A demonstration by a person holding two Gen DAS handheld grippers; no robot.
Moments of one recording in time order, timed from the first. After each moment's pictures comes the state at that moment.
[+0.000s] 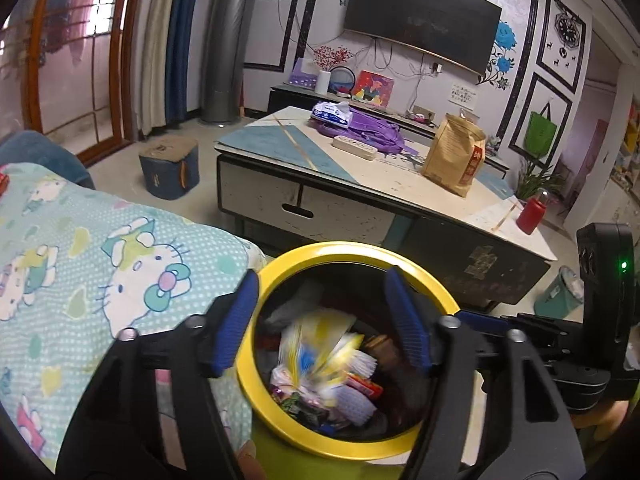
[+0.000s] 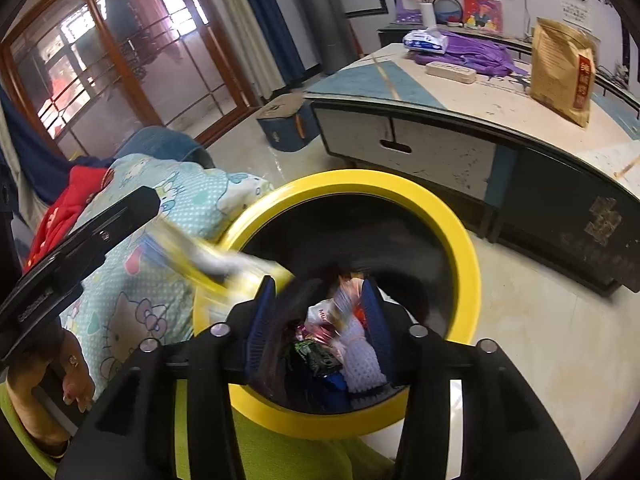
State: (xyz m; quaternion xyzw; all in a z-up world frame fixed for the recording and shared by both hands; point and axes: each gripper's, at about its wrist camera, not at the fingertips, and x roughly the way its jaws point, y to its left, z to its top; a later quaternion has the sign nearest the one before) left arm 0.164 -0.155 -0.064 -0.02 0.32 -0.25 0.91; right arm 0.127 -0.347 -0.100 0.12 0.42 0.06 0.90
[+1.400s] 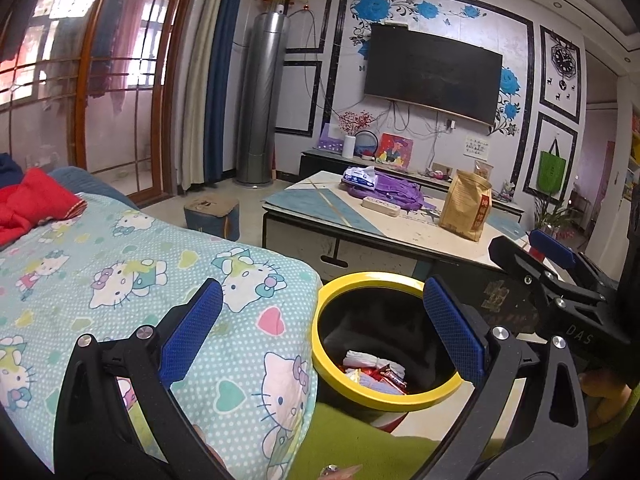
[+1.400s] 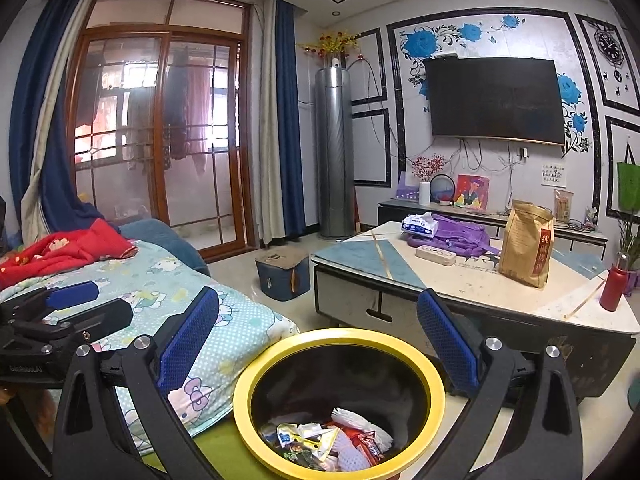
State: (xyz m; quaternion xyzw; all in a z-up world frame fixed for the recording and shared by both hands) left arm 0.056 -0.073 -0.025 -0.03 0.20 -0.19 0.96; right arm 0.030 -0.291 -0.025 0.00 0.12 0.02 0.99
